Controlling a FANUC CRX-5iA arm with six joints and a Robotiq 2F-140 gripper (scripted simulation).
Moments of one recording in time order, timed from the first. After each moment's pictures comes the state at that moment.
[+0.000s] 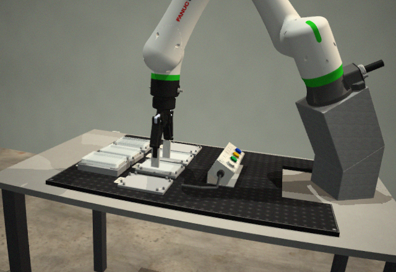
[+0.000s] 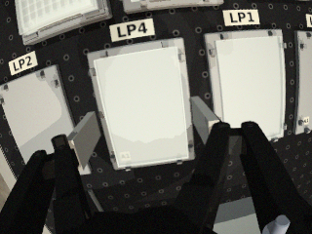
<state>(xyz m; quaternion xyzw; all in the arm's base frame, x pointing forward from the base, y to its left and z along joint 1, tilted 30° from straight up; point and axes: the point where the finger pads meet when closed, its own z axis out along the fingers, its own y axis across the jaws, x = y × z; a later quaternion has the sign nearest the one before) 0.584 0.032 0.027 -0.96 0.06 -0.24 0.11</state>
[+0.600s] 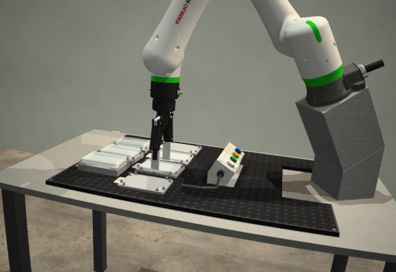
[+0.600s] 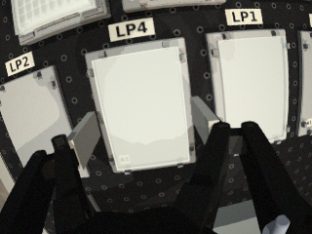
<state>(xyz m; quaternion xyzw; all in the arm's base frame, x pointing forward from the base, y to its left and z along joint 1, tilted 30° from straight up) 0.587 0.033 0.020 -0.96 0.06 -0.24 0.11</state>
